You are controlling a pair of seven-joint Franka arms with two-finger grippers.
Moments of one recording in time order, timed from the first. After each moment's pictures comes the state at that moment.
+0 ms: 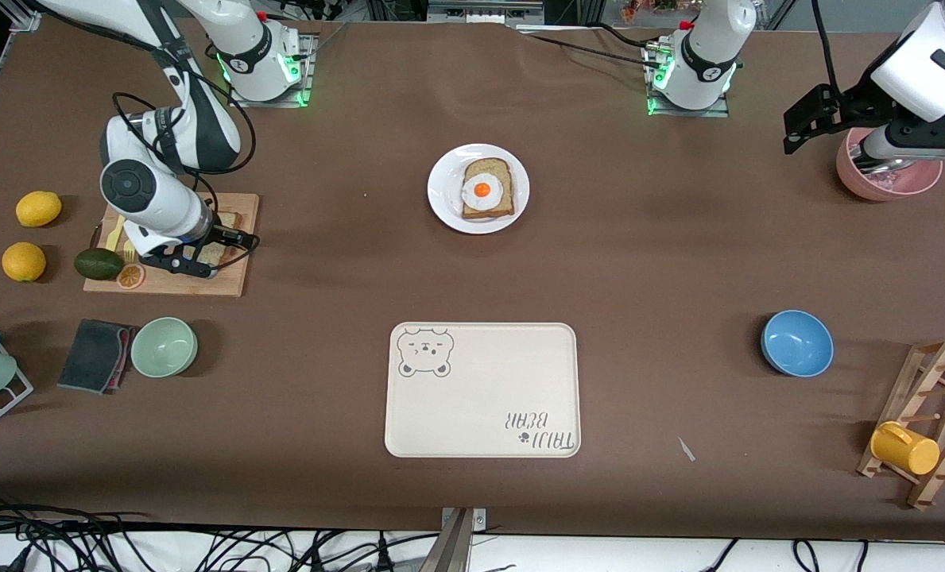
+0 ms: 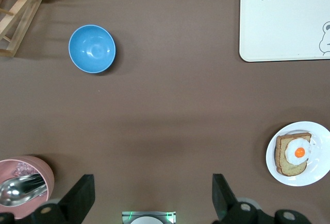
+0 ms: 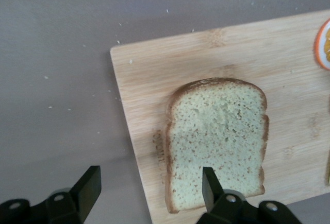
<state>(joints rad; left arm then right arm) 0.00 -0.01 -0.15 -1.46 0.00 1.37 -0.14 -0.02 0.21 0.11 -2.32 -0.23 2.33 0.46</state>
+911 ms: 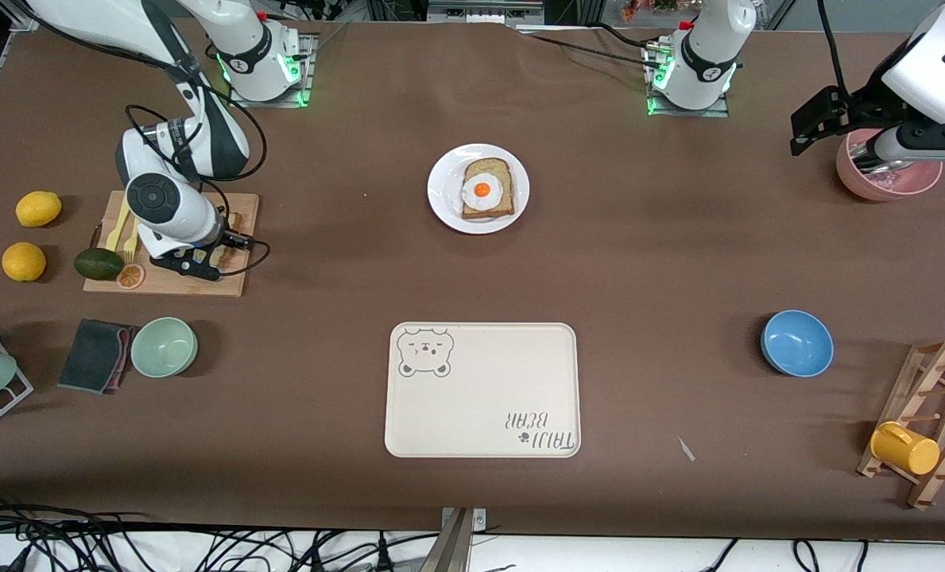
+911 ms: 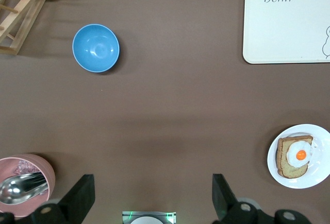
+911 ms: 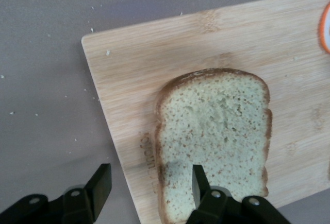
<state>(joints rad) 0.00 -0.01 -0.14 -1.46 0.00 1.37 -0.14 -0.02 0.27 0.11 -2.32 -0.28 2.34 0.55</state>
